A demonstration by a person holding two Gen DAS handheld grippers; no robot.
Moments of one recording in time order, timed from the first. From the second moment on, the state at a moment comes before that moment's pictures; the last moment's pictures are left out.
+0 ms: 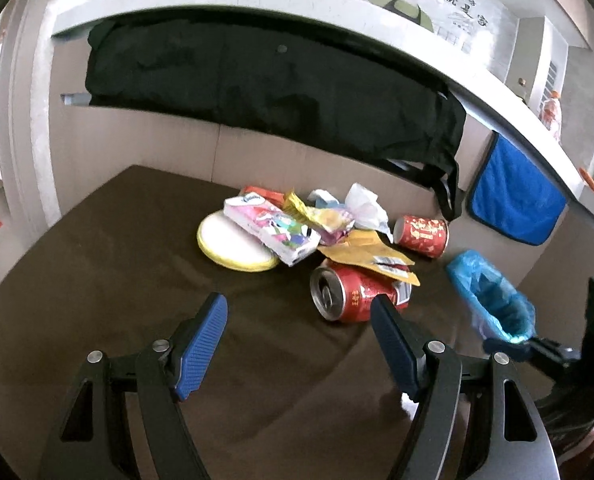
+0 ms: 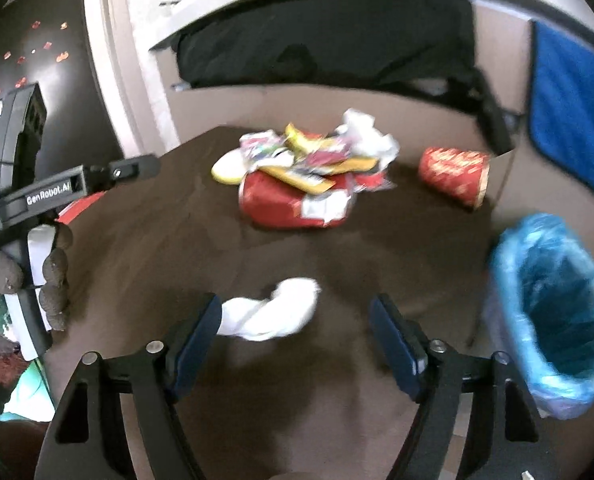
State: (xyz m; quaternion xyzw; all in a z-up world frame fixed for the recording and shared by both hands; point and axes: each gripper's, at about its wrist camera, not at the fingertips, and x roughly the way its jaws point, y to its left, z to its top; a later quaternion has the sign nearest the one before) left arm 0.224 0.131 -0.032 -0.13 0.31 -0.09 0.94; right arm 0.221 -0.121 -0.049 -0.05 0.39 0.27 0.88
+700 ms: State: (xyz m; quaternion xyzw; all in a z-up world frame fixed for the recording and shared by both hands) left arm 0.259 0.115 -0.046 -0.14 0.35 -0.14 0.92; right arm 0.259 -0.105 -0.088 -0.03 0.46 0.30 0.84
